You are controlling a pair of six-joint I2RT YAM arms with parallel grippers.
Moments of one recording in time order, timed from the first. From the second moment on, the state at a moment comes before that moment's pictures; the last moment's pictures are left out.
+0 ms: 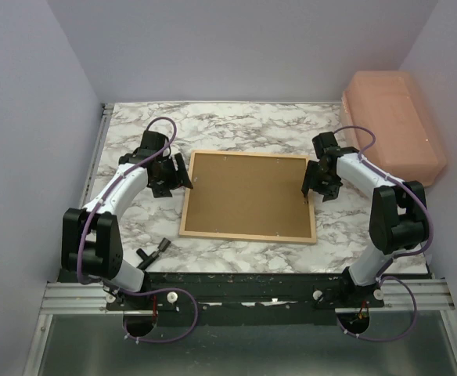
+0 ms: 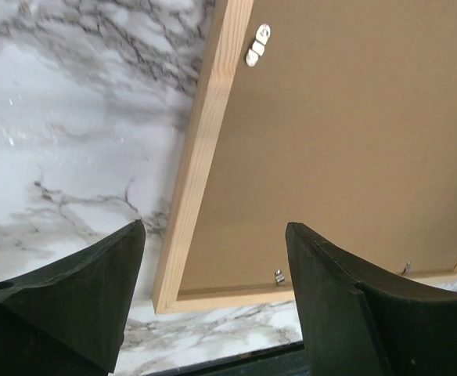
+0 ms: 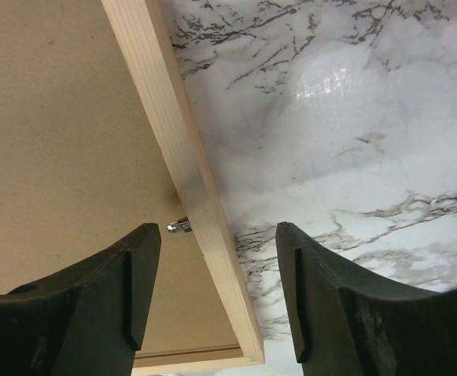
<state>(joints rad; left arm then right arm) -0.19 1.47 1.04 -0.65 0.22 -0.52 0.20 1.70 1.14 -0.75 0.13 0.45</state>
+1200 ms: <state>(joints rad) -0.29 1.95 1.43 -0.76 0.09 -0.48 0.20 1.72 1.14 -0.70 -0.02 0.46</state>
